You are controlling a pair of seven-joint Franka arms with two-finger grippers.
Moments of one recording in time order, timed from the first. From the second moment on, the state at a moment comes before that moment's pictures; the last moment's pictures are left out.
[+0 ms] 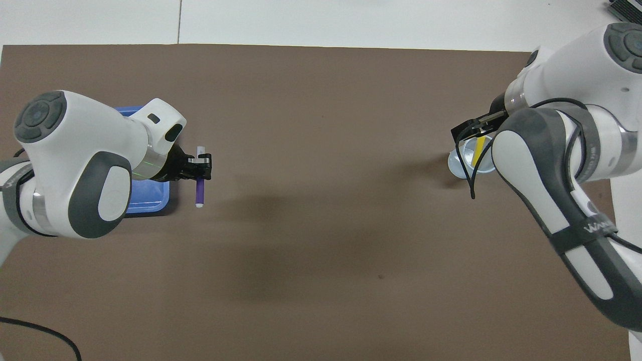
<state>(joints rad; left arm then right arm) 0.16 0.11 -0.43 -1.95 -0.19 2.08 -0.20 -0.09 0.32 0.21 -1.60 -0.03 1.93 -0.18</state>
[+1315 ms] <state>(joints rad) 0.48 0.28 -0.42 -2.00 0.18 2.44 0.09 -0.15 0.39 0.21 -1.63 -0.06 1.97 -0.22</state>
